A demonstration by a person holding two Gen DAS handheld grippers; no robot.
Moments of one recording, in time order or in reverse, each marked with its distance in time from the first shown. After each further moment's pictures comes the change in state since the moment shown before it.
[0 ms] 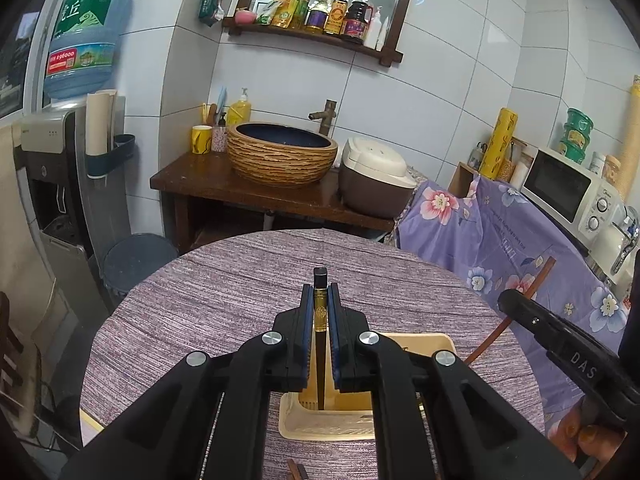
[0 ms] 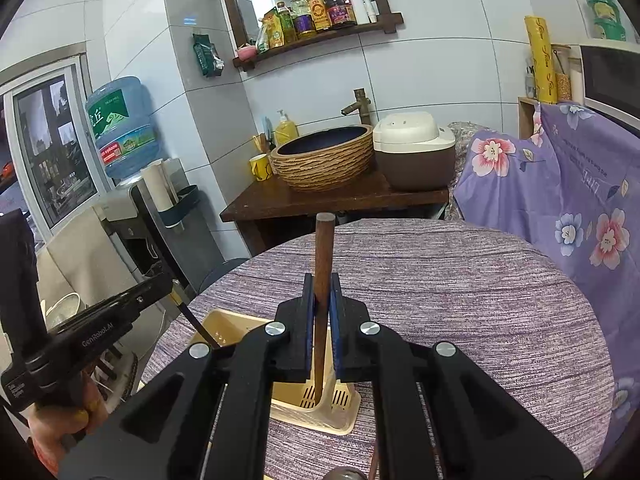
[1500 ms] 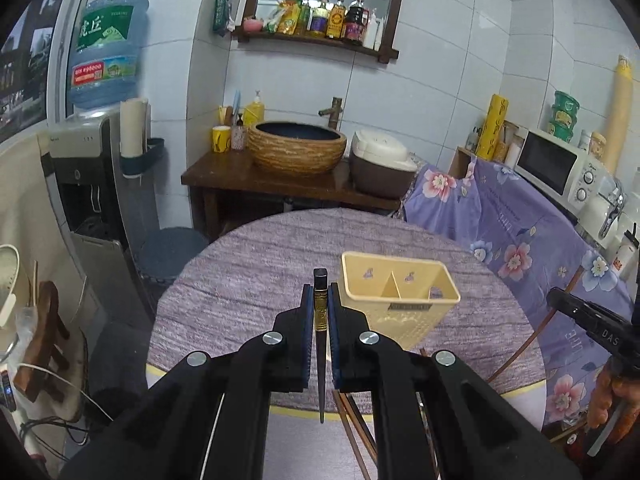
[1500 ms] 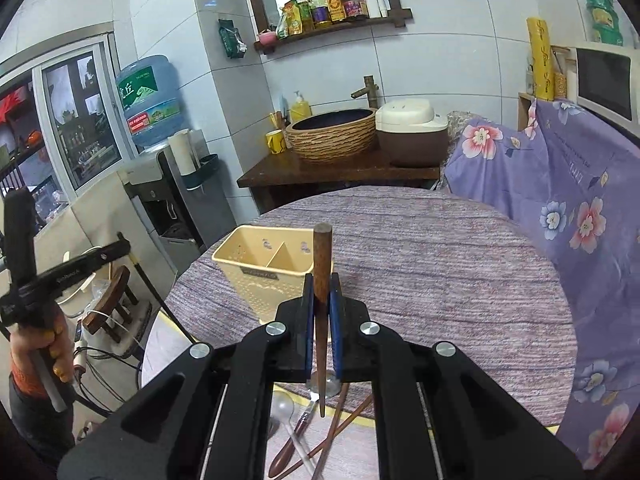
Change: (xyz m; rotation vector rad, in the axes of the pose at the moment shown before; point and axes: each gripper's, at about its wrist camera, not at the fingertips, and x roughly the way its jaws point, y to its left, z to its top) left arm -0.107 0.025 -0.030 0.061 0.014 0.045; right arm -0.111 -0.020 -0.041 -0.071 0.052 0.027
